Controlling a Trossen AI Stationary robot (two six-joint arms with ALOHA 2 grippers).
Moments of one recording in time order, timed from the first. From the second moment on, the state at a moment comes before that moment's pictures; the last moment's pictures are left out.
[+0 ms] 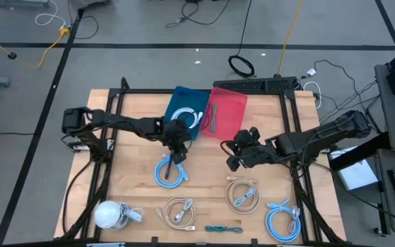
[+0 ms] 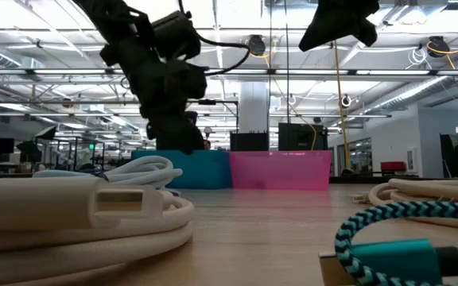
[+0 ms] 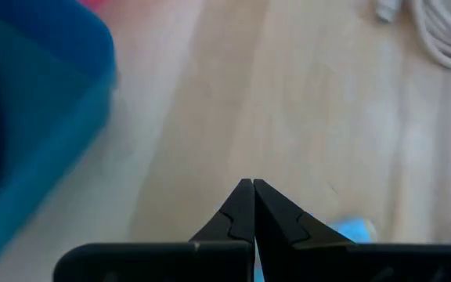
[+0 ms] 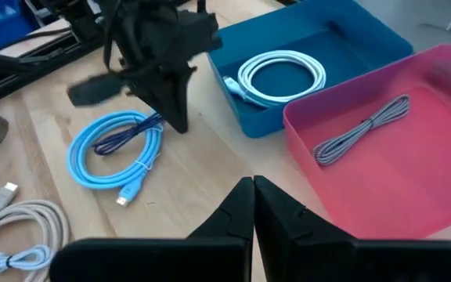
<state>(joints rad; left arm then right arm) 0.15 1.64 0.94 -0.28 0.23 -0.25 0.30 1.30 1.08 -0.59 0.63 0.78</state>
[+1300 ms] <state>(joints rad) 0.19 1.56 0.94 -0.22 0.21 -0.32 0.30 1.30 1.08 -0.55 0.65 0.74</state>
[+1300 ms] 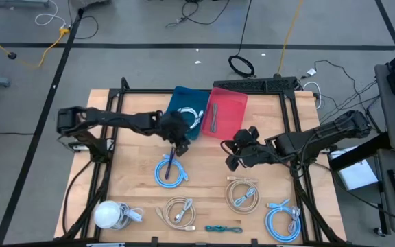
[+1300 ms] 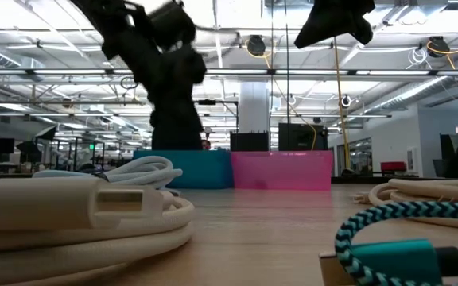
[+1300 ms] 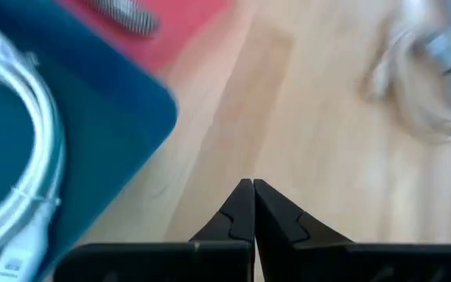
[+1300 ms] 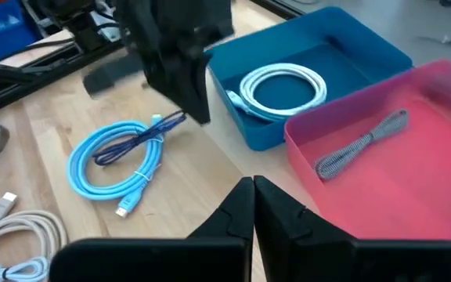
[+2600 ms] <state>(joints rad) -0.68 1.47 0.94 -0.13 -0.56 -1.33 0.86 1.23 0.66 -0.43 0.31 1.08</state>
